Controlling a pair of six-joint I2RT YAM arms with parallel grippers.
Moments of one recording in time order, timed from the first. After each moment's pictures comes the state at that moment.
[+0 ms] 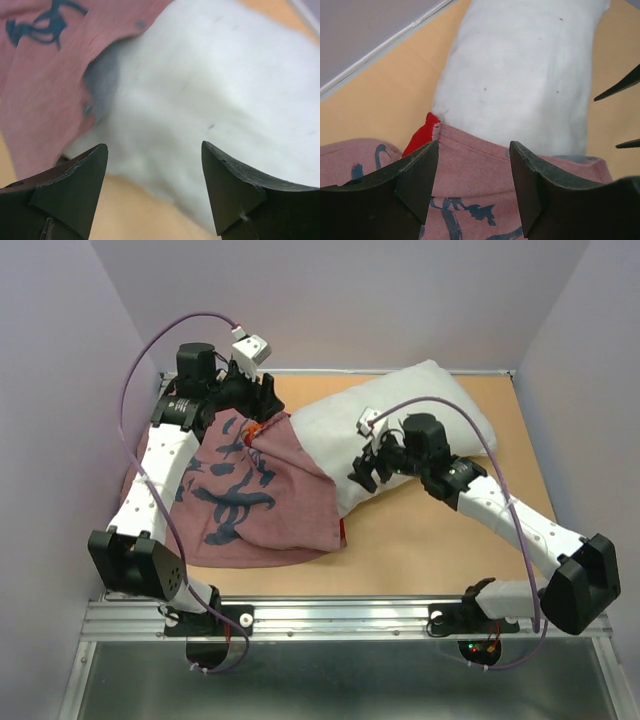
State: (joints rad) left arm -0.19 1.43 1.53 -0.54 0.62 0.21; right arm 0.61 1.26 0.98 -0.20 -0.37 -0.27
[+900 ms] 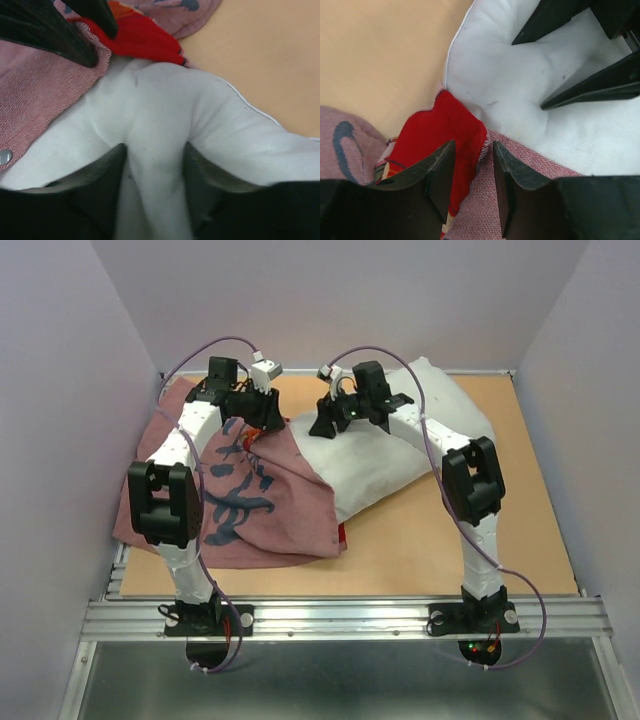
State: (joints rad) left arm -0.15 1.81 1.57 -0.54 0.62 0.24; right arm 0.49 2.17 1.85 -0.25 -0.70 -0.12
